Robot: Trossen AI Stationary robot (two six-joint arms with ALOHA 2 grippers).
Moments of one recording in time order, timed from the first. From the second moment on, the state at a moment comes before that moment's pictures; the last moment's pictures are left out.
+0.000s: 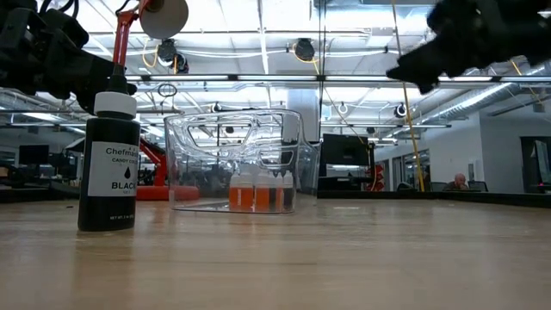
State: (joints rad) left arm -0.10 0.08 0.03 0.00 -0.16 -0.14; right arm -0.18 0.61 0.34 0.07 -0.14 0.05
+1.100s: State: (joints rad) left arm -0.05 0.16 0.20 -0.32 -0.60 -0.62; right arm -0.20 0.11 0.02 0.08 -0.08 -0.01
